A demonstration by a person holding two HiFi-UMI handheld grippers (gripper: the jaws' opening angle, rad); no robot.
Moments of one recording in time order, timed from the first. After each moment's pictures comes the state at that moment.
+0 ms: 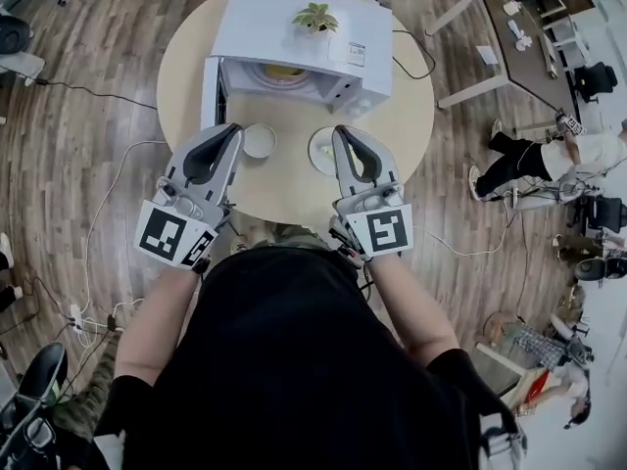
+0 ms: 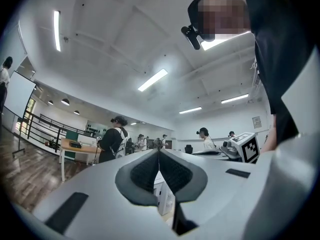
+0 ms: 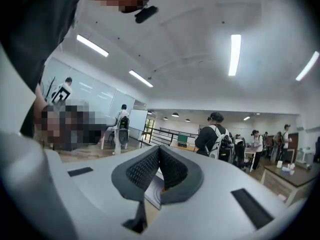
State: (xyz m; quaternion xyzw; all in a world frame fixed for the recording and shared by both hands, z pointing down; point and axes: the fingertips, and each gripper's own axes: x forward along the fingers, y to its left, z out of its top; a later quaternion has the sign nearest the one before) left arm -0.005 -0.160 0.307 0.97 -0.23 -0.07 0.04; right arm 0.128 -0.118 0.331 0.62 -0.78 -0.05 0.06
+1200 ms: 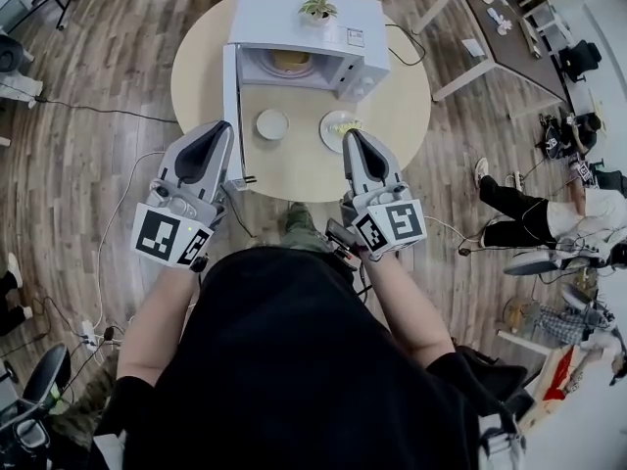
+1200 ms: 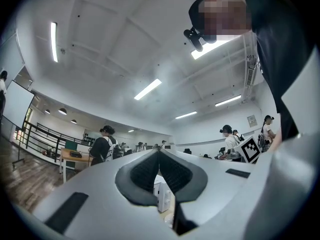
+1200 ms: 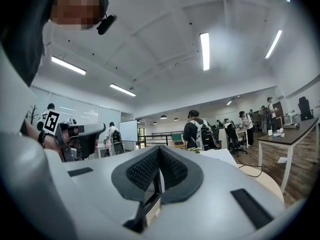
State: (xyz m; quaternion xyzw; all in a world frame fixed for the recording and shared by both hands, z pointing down) left arm -0.092 -0.100 0.277 0.97 -0.22 -0.10 0.00; right arm 0.088 -0.030 0.338 0.67 -0.74 0.03 -0.04
